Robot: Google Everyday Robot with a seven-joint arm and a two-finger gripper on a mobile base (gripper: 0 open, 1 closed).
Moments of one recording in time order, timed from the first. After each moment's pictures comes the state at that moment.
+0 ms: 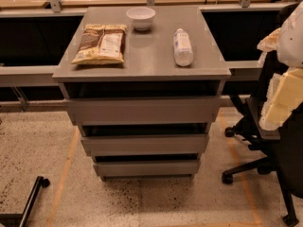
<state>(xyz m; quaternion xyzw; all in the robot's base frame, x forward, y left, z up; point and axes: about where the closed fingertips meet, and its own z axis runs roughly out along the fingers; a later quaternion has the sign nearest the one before) 0.438 -0.217 0.976 -0.60 0.78 -0.03 0.16</state>
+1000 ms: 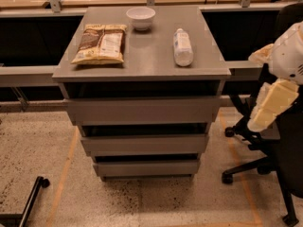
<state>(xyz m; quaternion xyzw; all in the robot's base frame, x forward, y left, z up) 0.464 -0.221 0.936 -0.59 0.78 0.02 0.20</state>
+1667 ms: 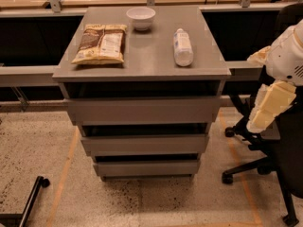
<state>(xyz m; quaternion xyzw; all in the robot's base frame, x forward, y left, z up) 0.466 -0.219 0.931 -0.60 0.78 0.02 0.19</state>
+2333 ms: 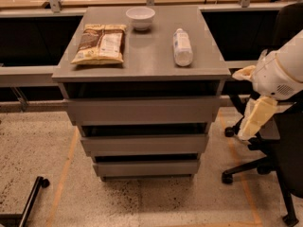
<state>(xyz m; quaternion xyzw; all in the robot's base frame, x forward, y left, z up) 0.494 -0.220 0.867 -0.63 0.75 0.07 0.20</state>
